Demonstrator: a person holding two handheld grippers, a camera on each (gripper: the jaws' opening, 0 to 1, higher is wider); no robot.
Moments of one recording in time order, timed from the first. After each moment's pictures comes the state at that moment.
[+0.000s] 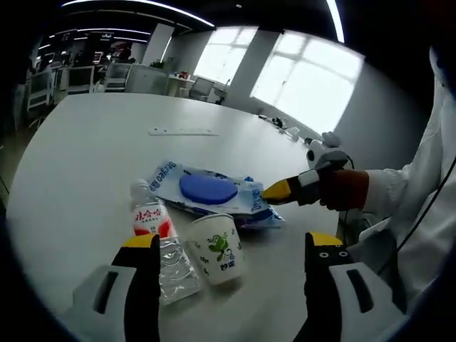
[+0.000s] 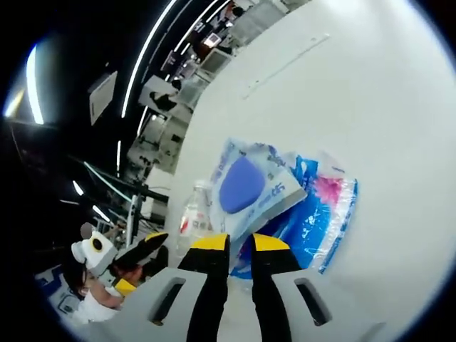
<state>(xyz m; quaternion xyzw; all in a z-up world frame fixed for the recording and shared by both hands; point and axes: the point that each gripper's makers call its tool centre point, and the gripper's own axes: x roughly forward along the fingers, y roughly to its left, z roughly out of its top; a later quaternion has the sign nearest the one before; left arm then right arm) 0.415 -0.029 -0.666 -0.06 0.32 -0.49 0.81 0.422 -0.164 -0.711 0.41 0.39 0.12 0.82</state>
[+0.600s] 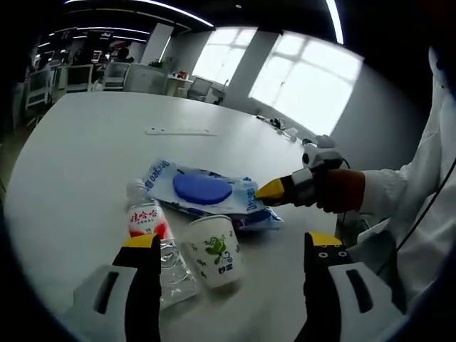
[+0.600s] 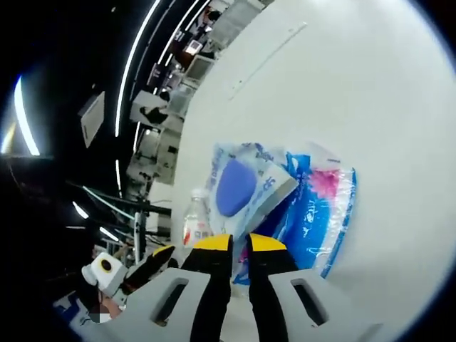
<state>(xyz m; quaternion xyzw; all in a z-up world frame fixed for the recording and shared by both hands) 0.414 -0.035 -0.667 -0.06 0.32 -0.50 0.80 0.424 -0.165 -0.715 0.45 0.40 0.09 0.79</state>
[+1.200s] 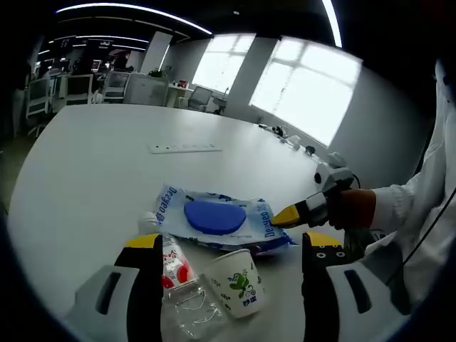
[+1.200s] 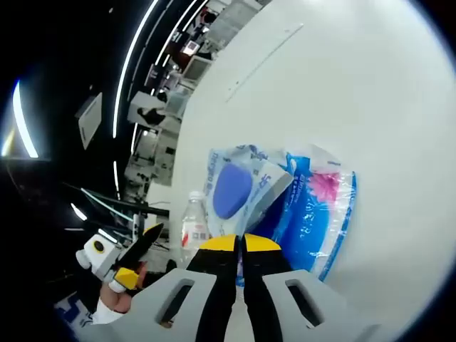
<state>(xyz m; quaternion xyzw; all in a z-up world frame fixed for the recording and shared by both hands) 0.469 -0.045 -0.644 -0.05 0.29 -0.50 0.82 0.425 -0.169 -0.711 0.46 0.39 0.08 0.79</state>
